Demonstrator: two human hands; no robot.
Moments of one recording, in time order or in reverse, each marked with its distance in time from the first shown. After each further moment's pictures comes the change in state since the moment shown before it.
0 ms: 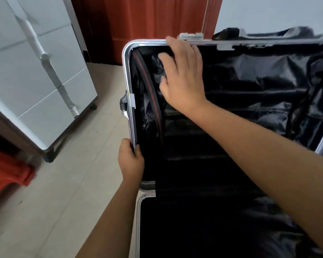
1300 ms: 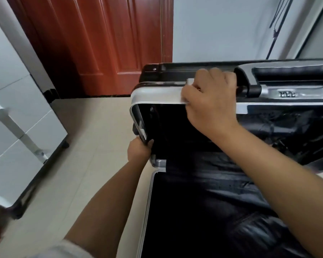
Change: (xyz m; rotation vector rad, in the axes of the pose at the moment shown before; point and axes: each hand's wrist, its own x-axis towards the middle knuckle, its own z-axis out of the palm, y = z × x) left_hand 0.049 0.119 0.078 0.441 -0.533 0.111; right_hand 0.007 0.084 -0.123 -0.292 0.104 0.049
